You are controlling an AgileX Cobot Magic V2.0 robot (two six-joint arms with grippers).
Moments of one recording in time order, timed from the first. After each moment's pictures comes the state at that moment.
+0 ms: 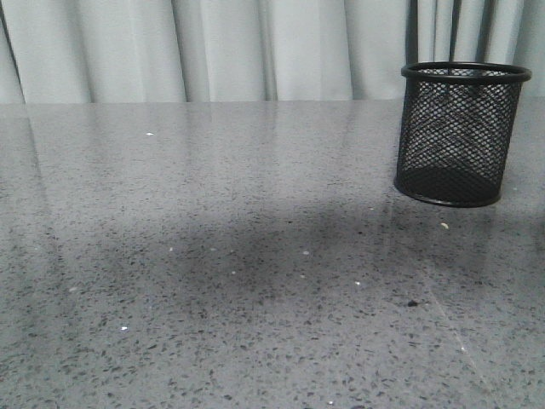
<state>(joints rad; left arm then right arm) -0.84 1.35 -1.51 -0.39 0.85 1.16 0.15 0.71 -0.86 1.17 0.72 -0.71</state>
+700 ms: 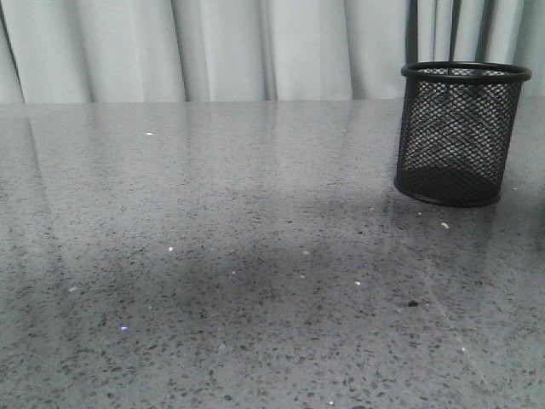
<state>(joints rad) -0.90 1.19 -1.51 -0.32 0.75 1.05 0.15 0.98 -0.97 1.28 0.83 -0.80</state>
